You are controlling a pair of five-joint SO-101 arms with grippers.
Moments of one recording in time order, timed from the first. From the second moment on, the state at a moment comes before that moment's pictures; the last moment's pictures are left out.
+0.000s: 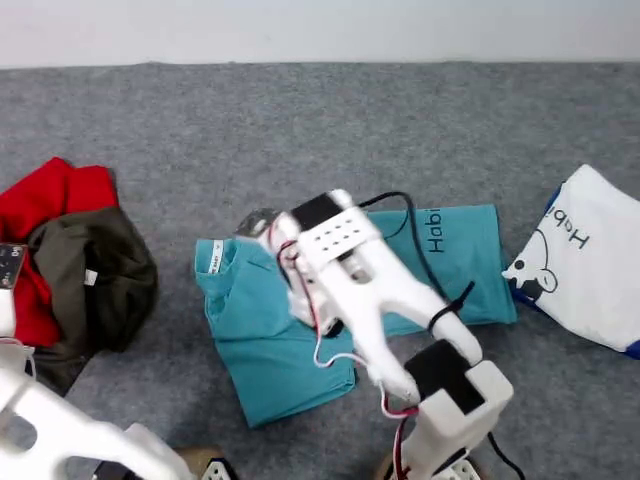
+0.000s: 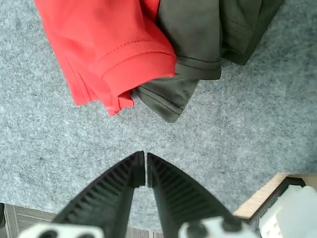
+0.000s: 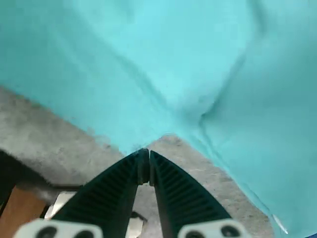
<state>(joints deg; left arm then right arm) -62.3 -40.3 33.1 93.5 -50.8 -38.0 9.8 5.5 95.5 21.1</state>
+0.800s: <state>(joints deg) -62.3 -40.3 33.1 93.5 -50.8 -64.3 17.3 17.9 80.8 15.6</state>
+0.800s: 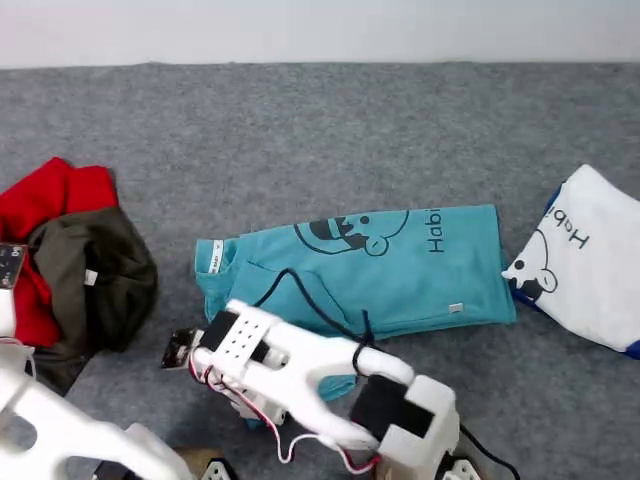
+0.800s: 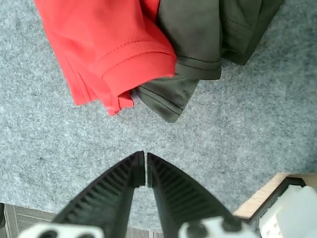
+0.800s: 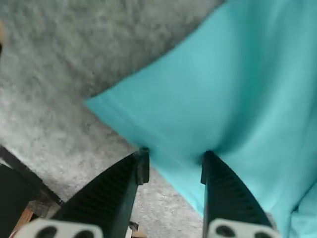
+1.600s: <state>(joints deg) -62.3 -40.3 33.1 93.5 -50.7 -55.0 17.4 3.6 88.7 21.6</state>
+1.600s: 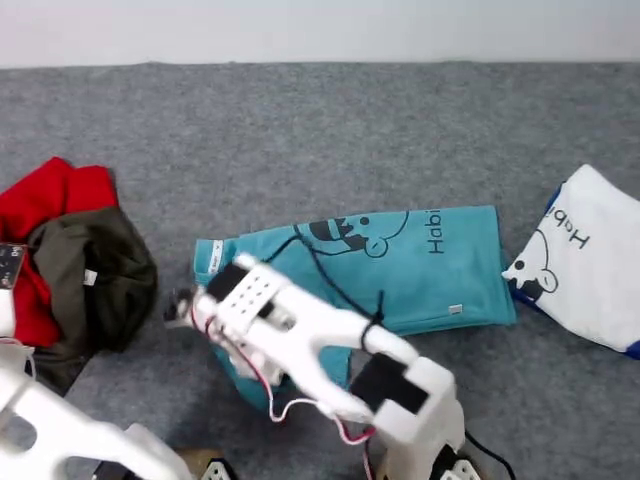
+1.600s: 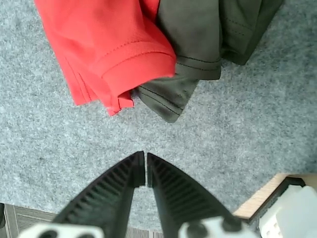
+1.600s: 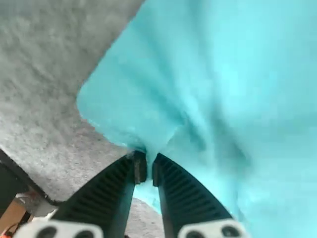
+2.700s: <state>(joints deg) -62.3 -40.3 33.1 93.5 -50.7 -35.2 33.8 -36.9 99.0 20.5</state>
